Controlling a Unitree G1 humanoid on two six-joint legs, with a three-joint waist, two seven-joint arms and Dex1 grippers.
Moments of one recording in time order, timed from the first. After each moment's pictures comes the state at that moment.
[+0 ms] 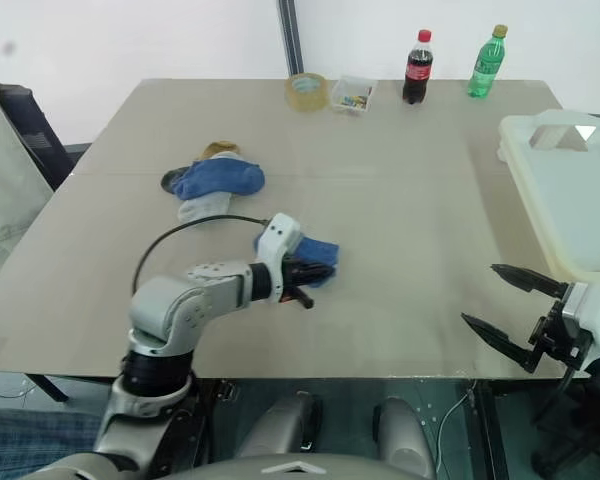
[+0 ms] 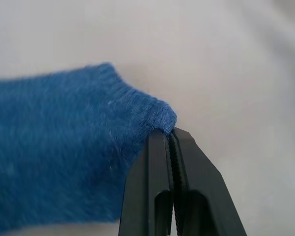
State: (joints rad) left arm -0.47 0.20 -0.09 -0.37 -0.42 1.31 -0.47; right arm 0.33 -0.68 -0.49 -0.32 0.60 0.02 1.15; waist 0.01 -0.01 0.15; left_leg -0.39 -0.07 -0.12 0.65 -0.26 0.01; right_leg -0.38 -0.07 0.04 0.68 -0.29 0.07
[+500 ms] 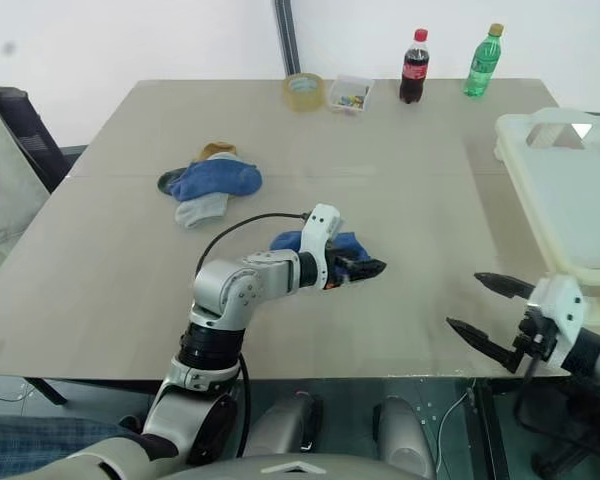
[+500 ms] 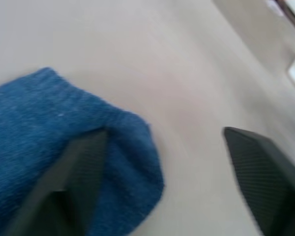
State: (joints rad) left arm -0.56 0.06 -0.09 -0.15 -0.46 1.23 -0.42; right arm 0.36 -0.76 -0.40 -0.45 0.55 0.26 0.98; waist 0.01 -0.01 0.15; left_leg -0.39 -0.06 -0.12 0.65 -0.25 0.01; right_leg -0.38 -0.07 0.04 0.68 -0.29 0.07
